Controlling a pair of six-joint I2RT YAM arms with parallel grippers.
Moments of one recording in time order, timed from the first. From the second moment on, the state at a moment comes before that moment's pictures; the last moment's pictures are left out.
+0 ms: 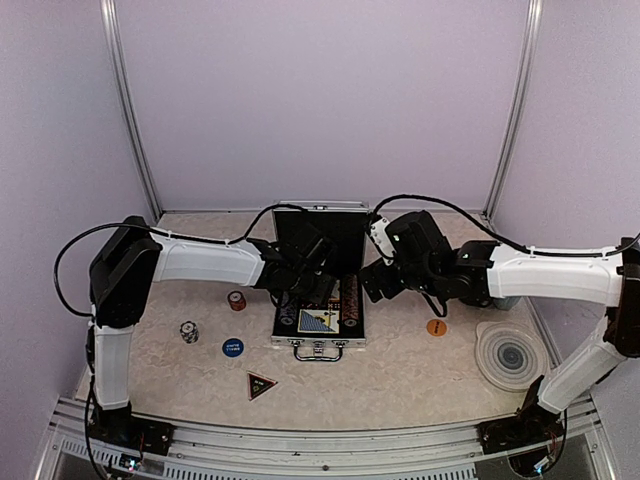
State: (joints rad) left arm -0.90 2.08 1.49 -0.31 -0.30 -0.27; right arm 0.91 1.49 1.06 -0.23 0.45 0.05
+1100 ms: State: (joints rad) left arm -0.87 2.12 1.49 -0.30 -0.35 -0.32; right arm 0.91 1.47 1.05 -0.23 0.44 0.06
